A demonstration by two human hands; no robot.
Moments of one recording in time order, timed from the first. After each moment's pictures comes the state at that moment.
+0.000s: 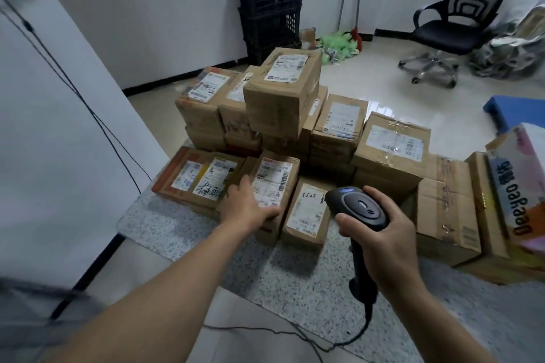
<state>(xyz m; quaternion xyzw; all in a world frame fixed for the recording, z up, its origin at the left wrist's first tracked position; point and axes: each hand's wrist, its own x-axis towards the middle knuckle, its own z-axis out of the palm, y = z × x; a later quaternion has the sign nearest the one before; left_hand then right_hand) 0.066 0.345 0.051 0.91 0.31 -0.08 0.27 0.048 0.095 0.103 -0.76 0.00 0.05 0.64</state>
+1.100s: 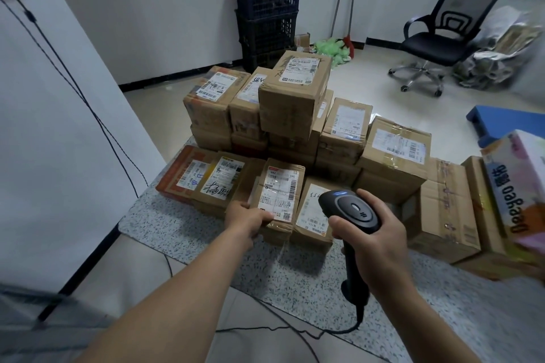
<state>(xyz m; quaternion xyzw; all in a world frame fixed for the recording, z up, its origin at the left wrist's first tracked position) 0.037 0.364 0.033 0.62 0.47 -0.06 0.62 0.018 0.137 0.118 -0.76 -0.01 0.05 0.65</state>
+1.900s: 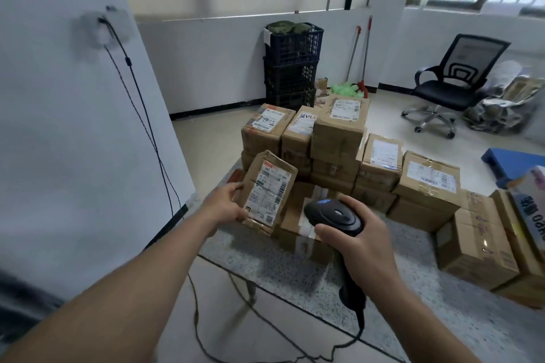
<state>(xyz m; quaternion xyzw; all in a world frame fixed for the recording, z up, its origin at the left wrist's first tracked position) -0.050 0.529 0.136 0.82 0.28 -0.04 0.50 -0.050 0.249 0.166 -0.80 -0.11 0.05 0.58</state>
